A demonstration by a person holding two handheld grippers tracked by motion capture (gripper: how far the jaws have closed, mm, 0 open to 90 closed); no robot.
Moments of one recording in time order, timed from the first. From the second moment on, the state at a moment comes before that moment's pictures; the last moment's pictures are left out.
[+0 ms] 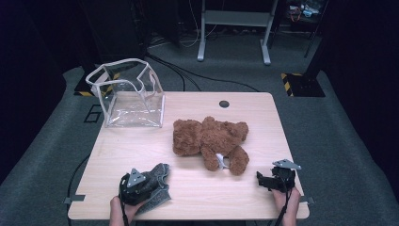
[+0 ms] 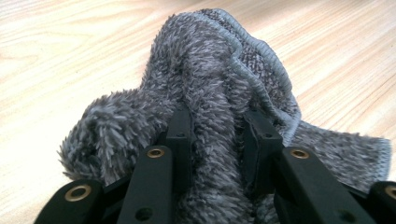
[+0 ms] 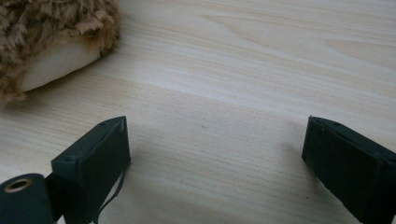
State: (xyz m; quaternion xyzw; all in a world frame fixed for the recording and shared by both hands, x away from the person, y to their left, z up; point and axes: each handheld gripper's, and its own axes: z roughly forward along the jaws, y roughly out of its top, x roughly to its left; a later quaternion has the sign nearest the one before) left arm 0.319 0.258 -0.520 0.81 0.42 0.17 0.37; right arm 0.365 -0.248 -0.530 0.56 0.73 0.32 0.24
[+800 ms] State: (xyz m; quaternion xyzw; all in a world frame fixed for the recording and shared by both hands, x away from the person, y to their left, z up) left arm 0.327 0.194 -0.494 0.84 0.31 0.13 0.42; right arm 0.364 -0.248 -0.530 0.56 0.73 0.32 0.24
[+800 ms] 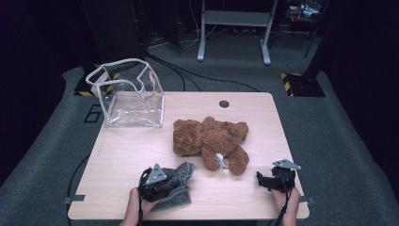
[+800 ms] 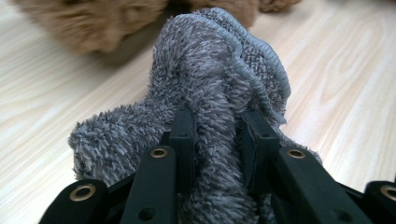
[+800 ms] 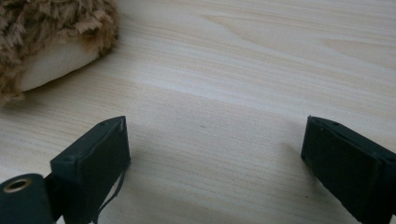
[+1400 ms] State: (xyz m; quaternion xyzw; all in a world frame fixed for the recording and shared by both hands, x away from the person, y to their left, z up) left arm 0.344 0.108 -0.510 0.88 0.24 0.06 0.41; right arm 0.364 -0.248 -0.530 0.56 0.73 0.32 0.24
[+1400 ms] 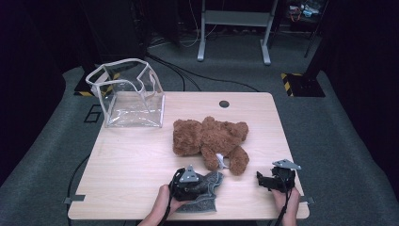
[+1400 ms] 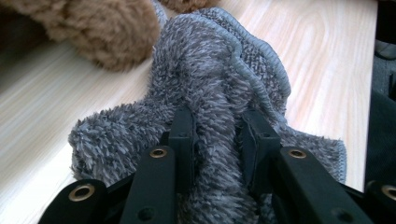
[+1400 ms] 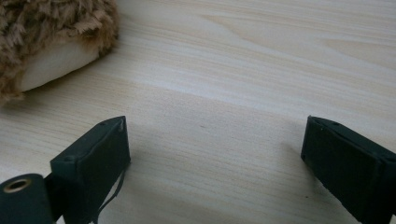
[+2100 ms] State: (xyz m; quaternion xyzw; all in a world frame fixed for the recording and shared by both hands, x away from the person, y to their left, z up) left arm 0.343 0.124 -0.500 0.87 0.26 0.07 0.41; right arm 0.364 -0.248 -0.530 0.56 0.72 0.32 0.24
